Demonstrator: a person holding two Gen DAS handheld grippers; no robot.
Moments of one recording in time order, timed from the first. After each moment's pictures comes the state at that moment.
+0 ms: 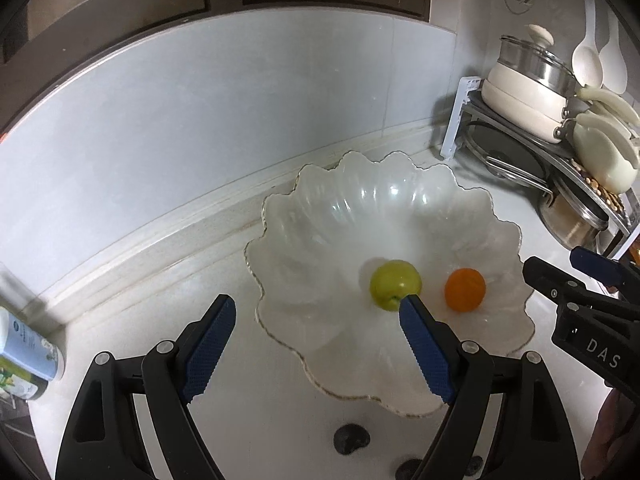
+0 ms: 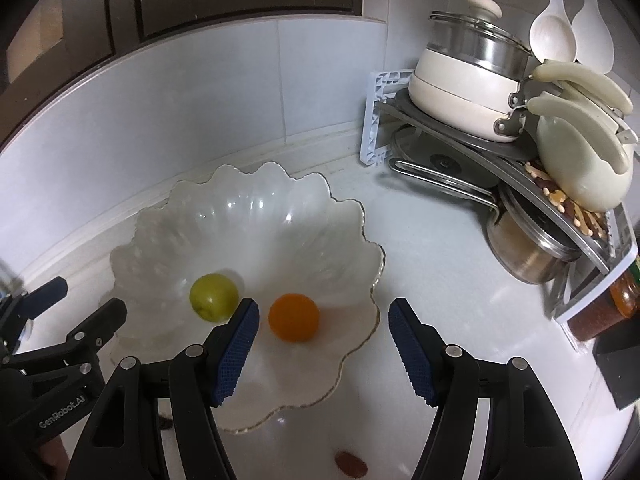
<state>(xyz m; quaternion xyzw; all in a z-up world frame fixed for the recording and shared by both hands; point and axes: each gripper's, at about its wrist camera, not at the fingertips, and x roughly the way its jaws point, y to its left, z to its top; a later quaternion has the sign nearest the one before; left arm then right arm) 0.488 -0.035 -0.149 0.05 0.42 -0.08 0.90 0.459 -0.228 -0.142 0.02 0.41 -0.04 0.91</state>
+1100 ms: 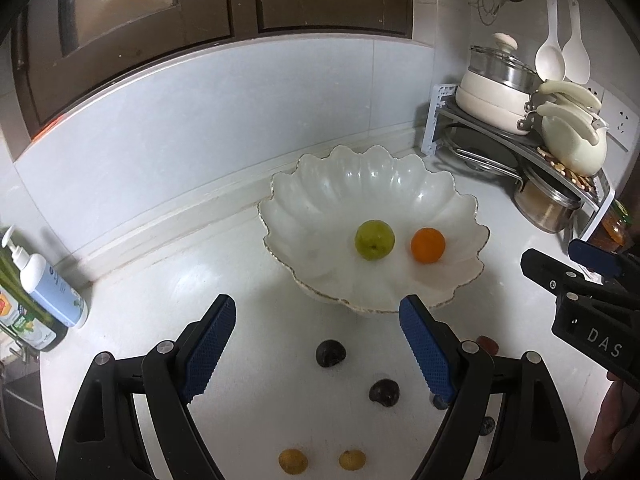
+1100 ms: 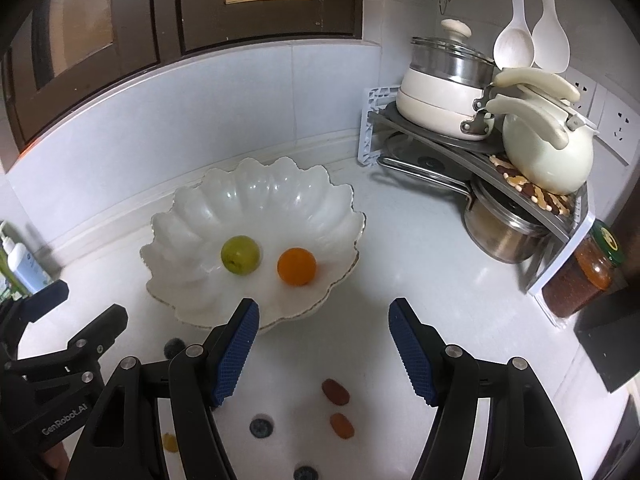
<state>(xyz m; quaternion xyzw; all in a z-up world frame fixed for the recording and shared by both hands) 0.389 -0.035 -0.124 0.04 0.40 -0.07 0.91 0.373 -0.225 -0.121 0.01 0.39 -0.02 0.92</state>
